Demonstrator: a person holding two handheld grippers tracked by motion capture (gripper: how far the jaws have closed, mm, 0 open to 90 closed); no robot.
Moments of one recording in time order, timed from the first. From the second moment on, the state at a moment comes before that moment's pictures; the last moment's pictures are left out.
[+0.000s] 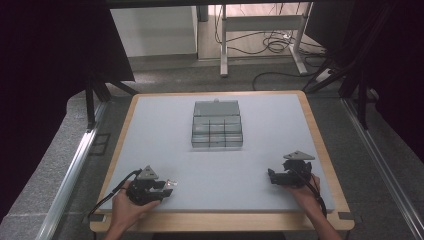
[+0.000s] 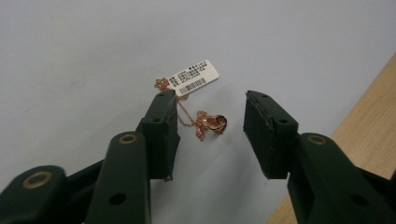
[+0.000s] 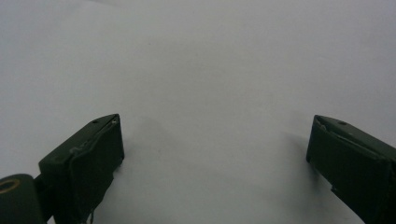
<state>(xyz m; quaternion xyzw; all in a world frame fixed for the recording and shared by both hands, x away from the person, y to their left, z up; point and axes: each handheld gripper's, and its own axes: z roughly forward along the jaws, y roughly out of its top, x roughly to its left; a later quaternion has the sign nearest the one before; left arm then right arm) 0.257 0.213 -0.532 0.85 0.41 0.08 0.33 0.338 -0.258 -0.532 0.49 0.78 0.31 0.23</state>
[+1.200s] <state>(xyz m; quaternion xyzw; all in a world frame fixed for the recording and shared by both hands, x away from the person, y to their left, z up) 0.261 0.215 -0.533 0.85 0.41 0.10 0.31 0.338 -0.257 -0.532 0.48 0.78 0.31 0.24</state>
